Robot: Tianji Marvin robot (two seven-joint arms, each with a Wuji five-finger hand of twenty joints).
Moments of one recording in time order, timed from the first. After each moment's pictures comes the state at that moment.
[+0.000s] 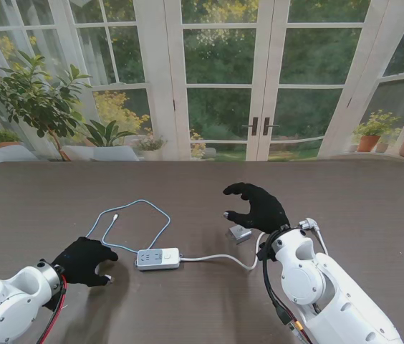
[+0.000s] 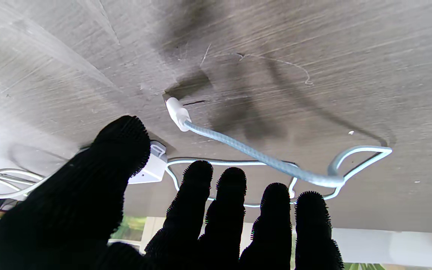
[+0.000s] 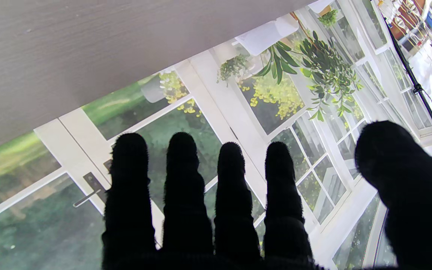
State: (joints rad) left arm 1.79 -1.01 -1.54 -1.64 0.99 -0.36 -0.25; right arm -1.45 -1.15 1.11 -1.51 -0.58 -0.13 -0.24; left_hand 0.68 -0.56 0.68 -0.09 0.69 0.19 0.14 0.29 0.69 0.19 0.11 0.30 0.38 0.27 0.22 0.37 0.08 0.22 0.63 0.51; right_hand 0.18 -0.61 1.10 -0.19 0.42 -0.13 0.72 0.27 0.57 0.01 0.52 0.30 0.71 0.14 0.20 0.28 0.40 0.27 0.77 0.60
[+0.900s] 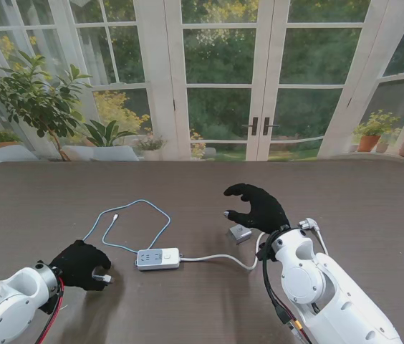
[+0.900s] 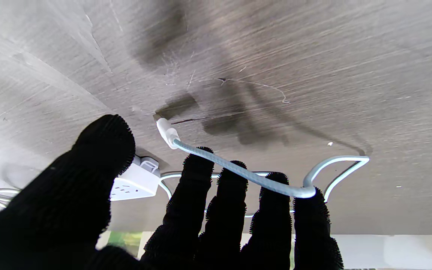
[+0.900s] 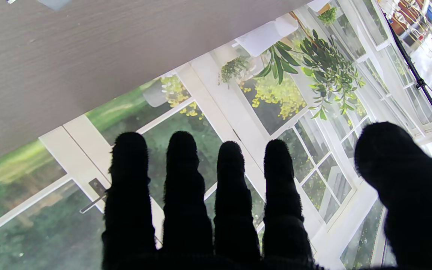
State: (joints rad) left arm 1.80 -1.01 -1.56 -1.66 1.03 -0.36 -0.30; right arm -1.44 -1.15 1.11 -1.50 -0.55 -0.13 -0.24; left_hand 0.61 -0.56 0.66 -0.09 0.77 0.19 0.25 0.39 0.75 0.20 0.14 0.34 0.46 0.26 0.28 0.38 0.10 0.21 0.77 0.47; right_hand 0.18 -0.59 1.10 -0.19 0.44 -0.12 0.73 0.27 0.58 0.01 0.52 0.30 0.72 0.14 0.21 0.28 0.41 0.27 0.78 0.60
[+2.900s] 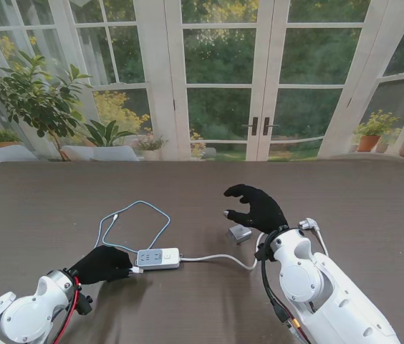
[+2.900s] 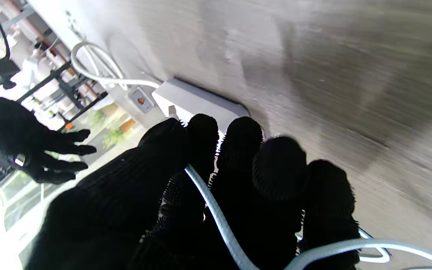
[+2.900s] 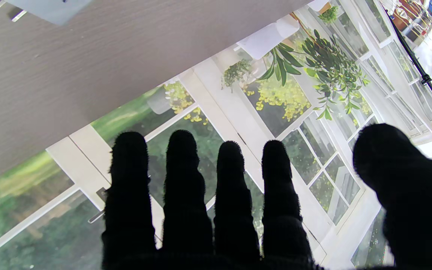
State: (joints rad) left arm 1.74 -1.05 -1.43 -1.50 0.38 -0.35 -0.21; right arm -1.43 -1.16 1.09 -1.47 -0.52 -0.12 -0.23; left_hand 0.89 -0.58 0.75 -0.18 1.00 0.17 0.75 0.51 1.22 0.23 0.46 1.00 1.07 0.32 1.21 0.76 0.56 0.41 1.42 0.81; right_hand 0.18 -0.58 1.10 -0.18 0.44 -0.09 0.73 0.27 0.59 0.02 0.52 0.30 0.73 0.14 0.21 0.28 0.41 0.27 0.78 0.60
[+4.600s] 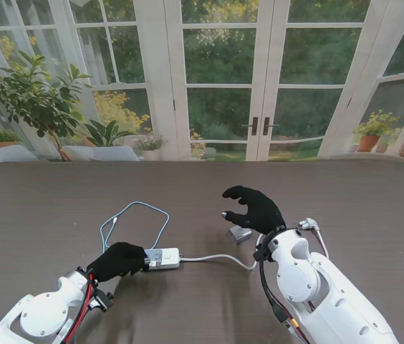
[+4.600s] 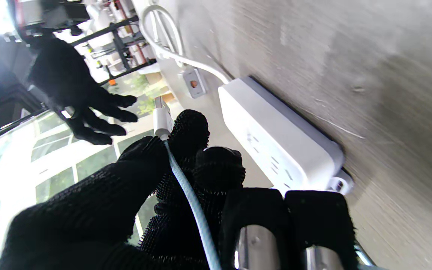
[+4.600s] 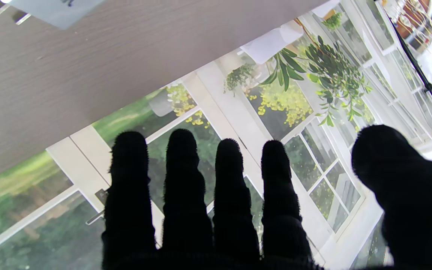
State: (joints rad) left arm 1.68 -1.10 -1.34 -1.44 0.07 -0.34 -0.22; right arm -1.41 -1.16 1.07 -1.45 -0.54 -0.11 -0.24; left_hand 0.68 -0.47 0.90 -0.22 1.05 0.09 0.77 0.65 1.28 0.10 0.96 1.09 1.27 0.06 1.73 0.79 1.06 0.14 1.81 1.21; right_hand 0.18 -0.57 1.10 -0.18 0.44 -0.09 0.73 0.27 0.61 0.03 0.53 0.30 0.74 0.14 0.21 0.28 0.41 0.27 0.79 0.60
